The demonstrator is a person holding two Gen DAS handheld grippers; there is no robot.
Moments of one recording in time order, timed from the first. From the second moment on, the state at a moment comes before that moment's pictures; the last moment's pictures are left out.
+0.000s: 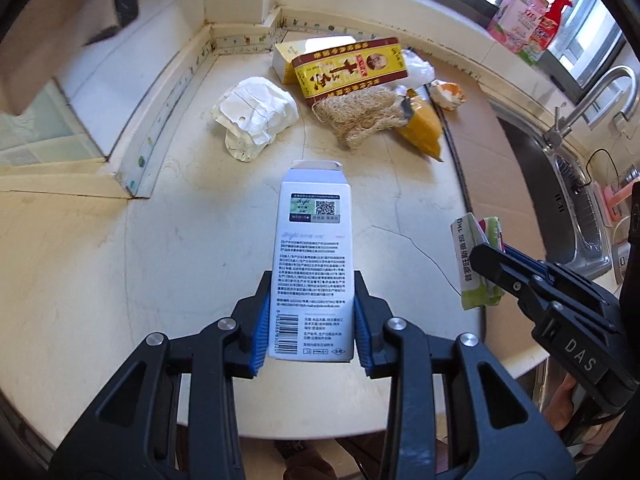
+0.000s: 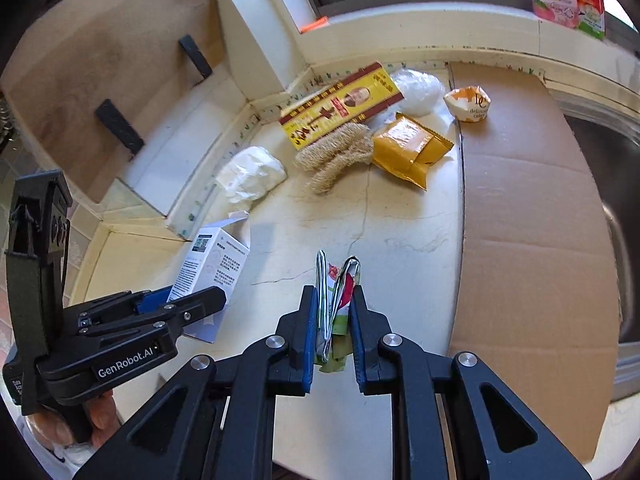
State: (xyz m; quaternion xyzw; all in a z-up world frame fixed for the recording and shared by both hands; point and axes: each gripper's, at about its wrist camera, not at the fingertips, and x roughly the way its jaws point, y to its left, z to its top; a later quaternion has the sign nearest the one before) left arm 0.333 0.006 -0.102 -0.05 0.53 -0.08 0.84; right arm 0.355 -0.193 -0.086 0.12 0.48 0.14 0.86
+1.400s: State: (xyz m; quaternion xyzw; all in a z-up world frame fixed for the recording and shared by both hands) left arm 0.083 -0.003 -0.128 -0.03 0.55 -0.12 0.83; right arm 0.058 -0.162 -0.113 0.11 0.50 0.11 0.85
